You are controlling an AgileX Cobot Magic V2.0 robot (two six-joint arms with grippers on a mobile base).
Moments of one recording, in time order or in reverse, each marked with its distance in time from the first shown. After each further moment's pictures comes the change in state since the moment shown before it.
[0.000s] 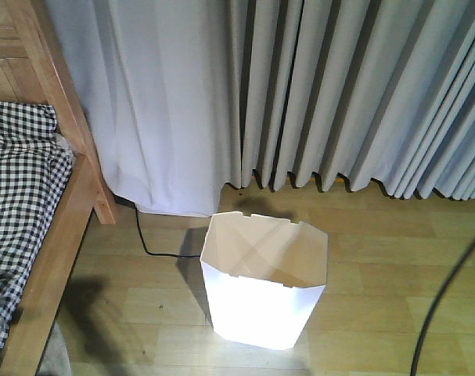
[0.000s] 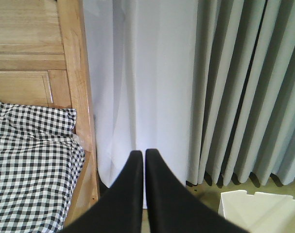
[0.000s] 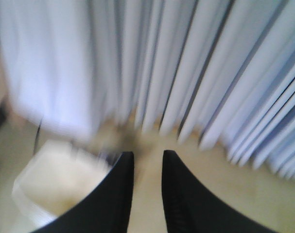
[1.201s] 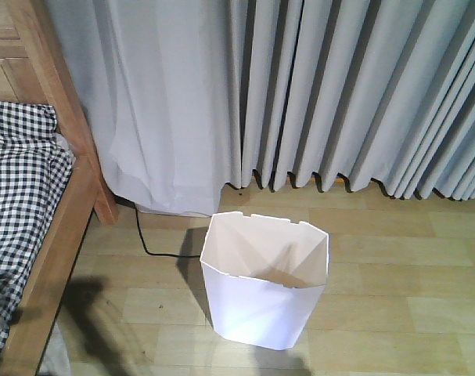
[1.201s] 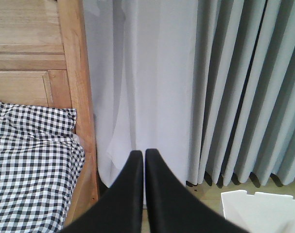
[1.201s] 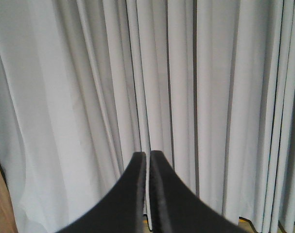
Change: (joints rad) left arm 0.000 0.000 0.000 0.000 0.000 0.000; right arm 0.194 -0.788 0.684 0.344 -0.431 -0.015
